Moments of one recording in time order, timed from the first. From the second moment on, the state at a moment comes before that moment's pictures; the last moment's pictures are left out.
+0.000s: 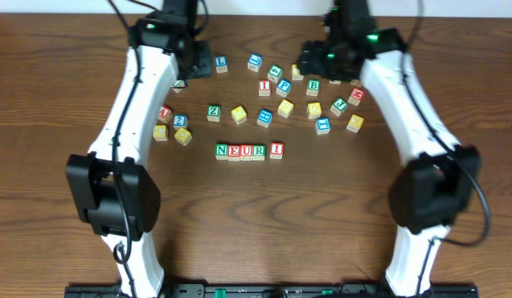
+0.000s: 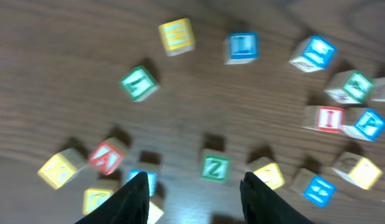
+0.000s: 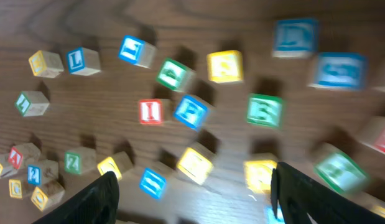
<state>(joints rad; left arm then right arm) -0.17 2.02 1.95 -1.08 -0.06 -0.30 0.29 2.12 1.98 -0.90 -0.19 0.39</state>
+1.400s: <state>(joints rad) -0.09 2.01 1.95 -1.20 -0.11 -0.29 0.41 2.55 2.28 -0.97 0.03 0.62</state>
